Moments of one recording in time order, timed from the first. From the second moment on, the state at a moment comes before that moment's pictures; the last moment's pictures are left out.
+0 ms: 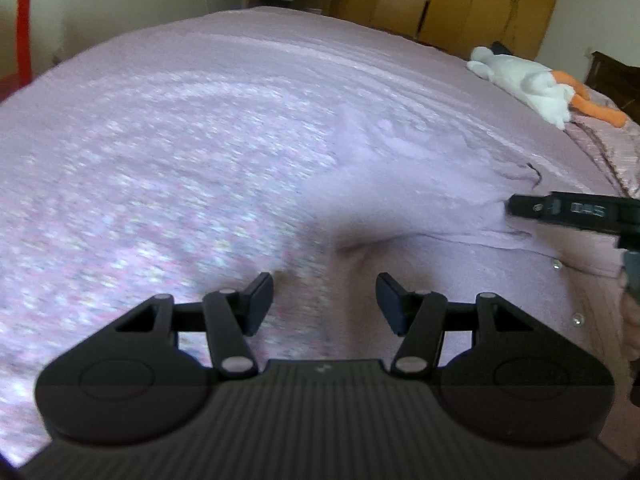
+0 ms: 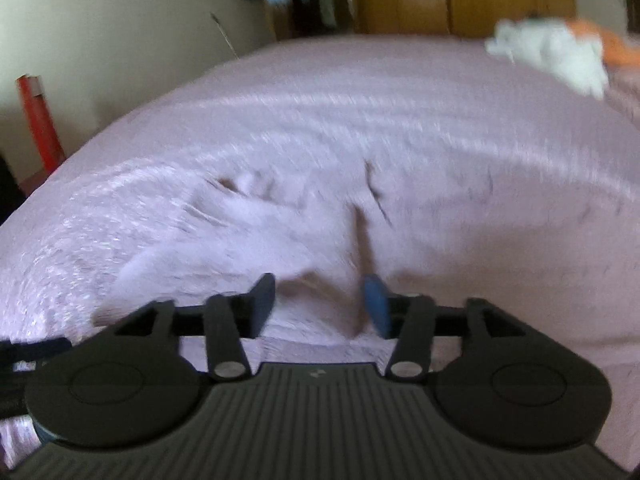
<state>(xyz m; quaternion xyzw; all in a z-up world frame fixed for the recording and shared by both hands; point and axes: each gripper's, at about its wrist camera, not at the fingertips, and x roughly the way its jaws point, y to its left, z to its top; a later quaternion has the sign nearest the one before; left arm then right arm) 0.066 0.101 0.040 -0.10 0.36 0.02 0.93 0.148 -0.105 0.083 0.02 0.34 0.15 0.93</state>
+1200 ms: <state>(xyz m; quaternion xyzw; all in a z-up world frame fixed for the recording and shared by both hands) 0.041 0.152 0.047 -0.10 0.38 0.09 0.91 0.151 -0.031 0.096 0.05 0.28 0.25 0.93</state>
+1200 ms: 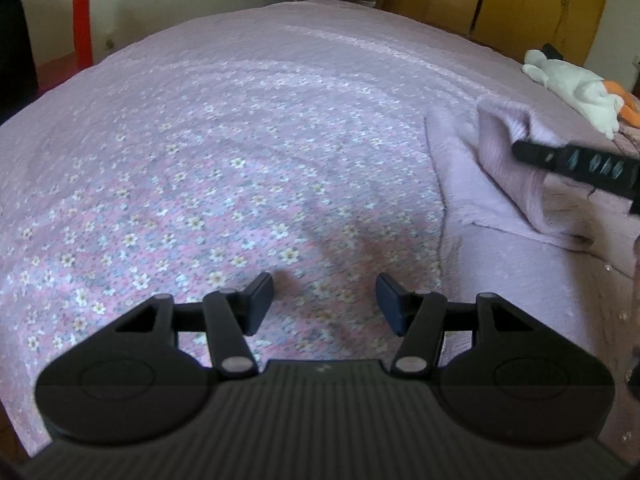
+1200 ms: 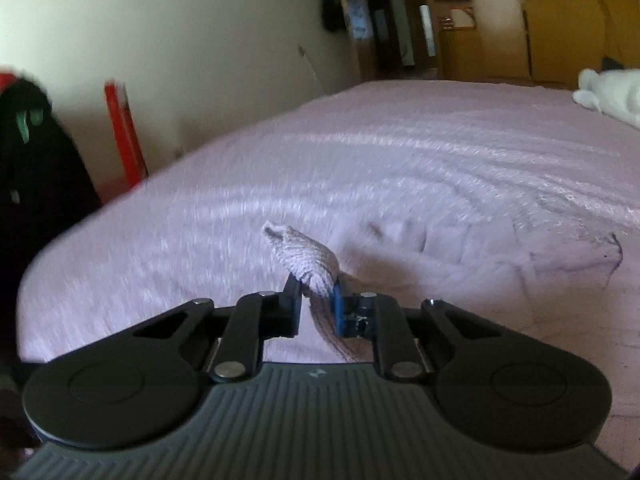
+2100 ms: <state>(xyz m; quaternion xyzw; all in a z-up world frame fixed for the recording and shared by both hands) 0.126 0.075 0.048 -0.04 0.36 0.01 0.93 0.160 -0.270 0.098 0.08 0.24 0.02 0.97</state>
